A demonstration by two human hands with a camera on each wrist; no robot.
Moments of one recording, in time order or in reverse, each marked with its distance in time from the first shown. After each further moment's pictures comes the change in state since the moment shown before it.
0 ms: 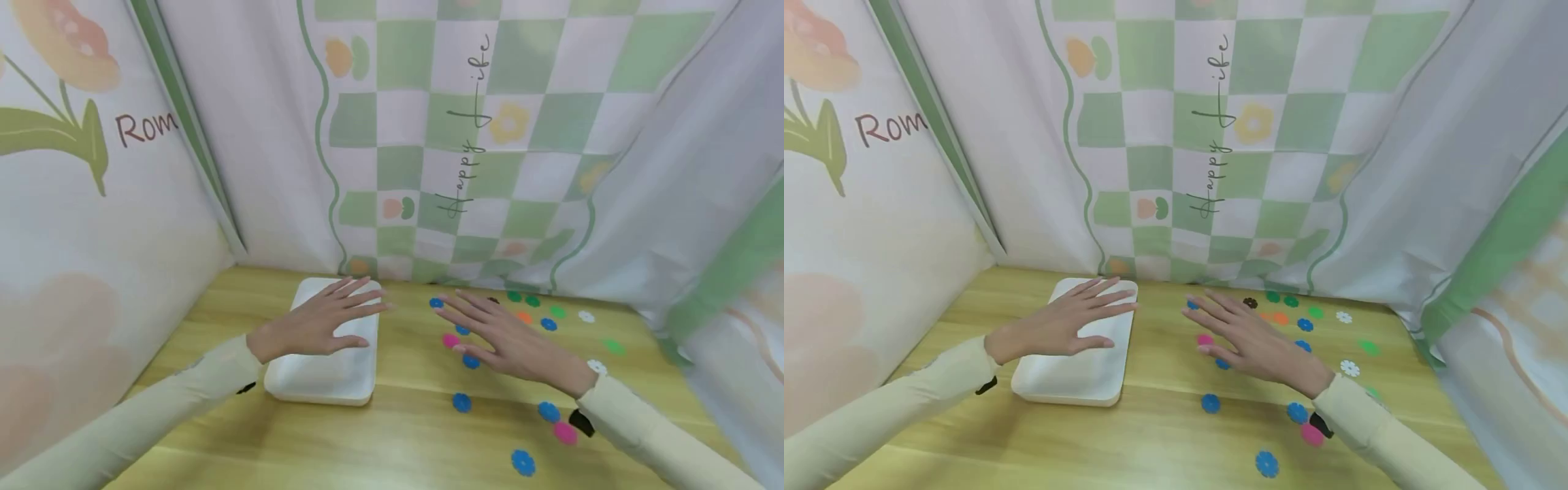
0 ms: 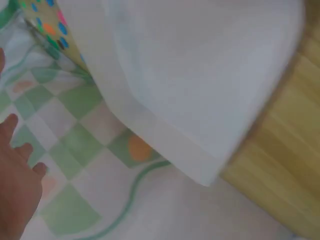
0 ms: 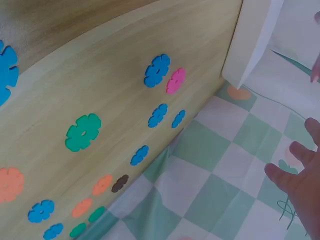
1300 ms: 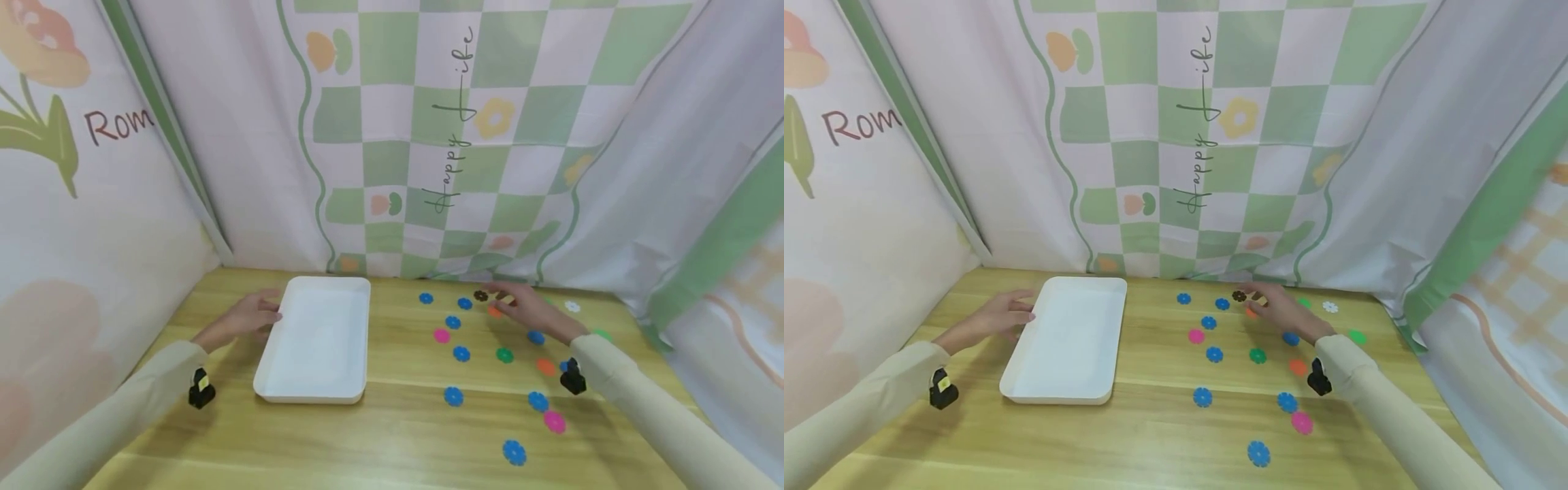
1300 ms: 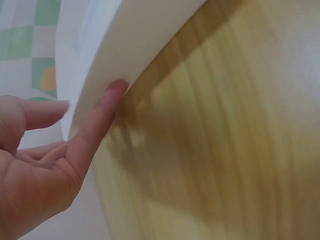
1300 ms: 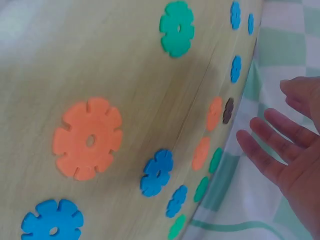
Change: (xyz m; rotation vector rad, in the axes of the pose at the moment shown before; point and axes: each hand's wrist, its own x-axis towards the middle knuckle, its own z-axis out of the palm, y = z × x) left_hand -0.081 -0.078 0.021 -0.874 0.038 -0.893; right_hand -0.042 0.118 0.027 0.352 -0.017 0.453
